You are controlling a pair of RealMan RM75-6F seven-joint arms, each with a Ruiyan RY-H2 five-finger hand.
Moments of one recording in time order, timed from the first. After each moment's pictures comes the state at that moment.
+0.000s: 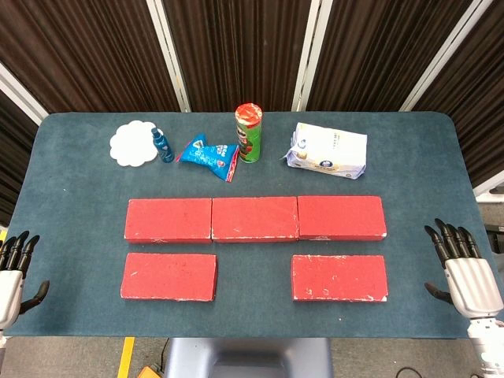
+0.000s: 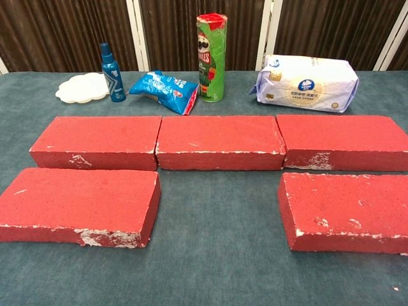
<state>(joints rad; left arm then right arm) -0.06 -1.10 -0.04 -1.66 1.47 1.52 0.21 0.07 -1.04 0.03 -1.72 -1.54 1.47 -0.11</state>
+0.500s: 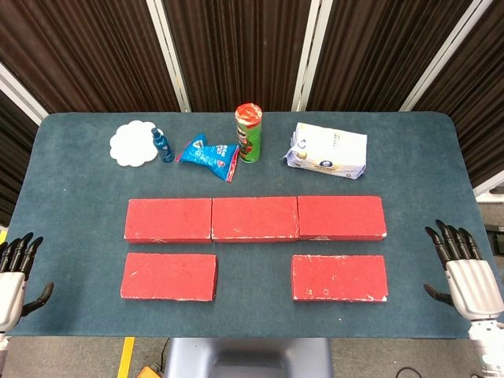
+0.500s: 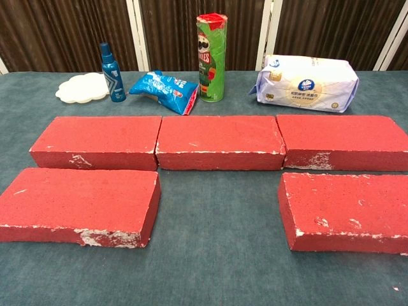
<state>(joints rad) -0.06 -1.09 -0.04 -1.68 1.49 1.52 0.16 0.06 -1.03 0.03 -1.73 -1.55 1.48 -0.10</state>
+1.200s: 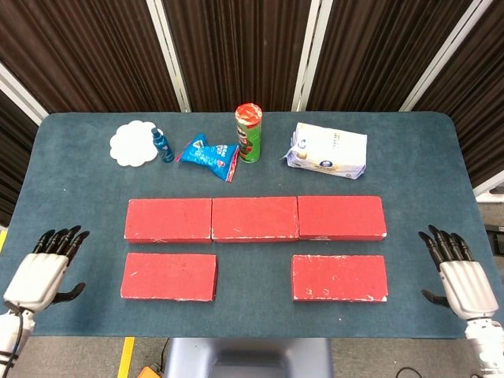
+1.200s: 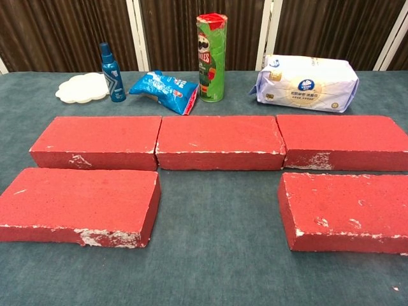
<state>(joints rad) -0.27 -0.78 -0.06 -2.15 1.27 1.16 0.47 0.09 -1.00 0.01 -1.75 -1.51 1.38 -0.10</state>
